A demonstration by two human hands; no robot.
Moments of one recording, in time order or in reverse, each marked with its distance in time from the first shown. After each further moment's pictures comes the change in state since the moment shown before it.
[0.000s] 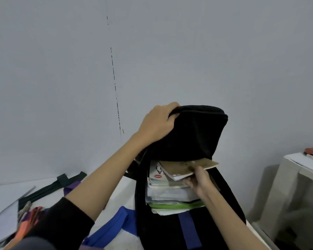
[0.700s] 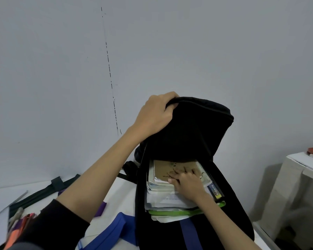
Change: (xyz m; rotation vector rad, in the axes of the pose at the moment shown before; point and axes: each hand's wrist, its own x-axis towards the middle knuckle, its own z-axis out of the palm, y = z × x) left_hand 0.022 -0.011 -0.007 -0.111 0.027 -0.032; right_hand 0.018 0.017 0.009 -1.826 -0.217 -0.592
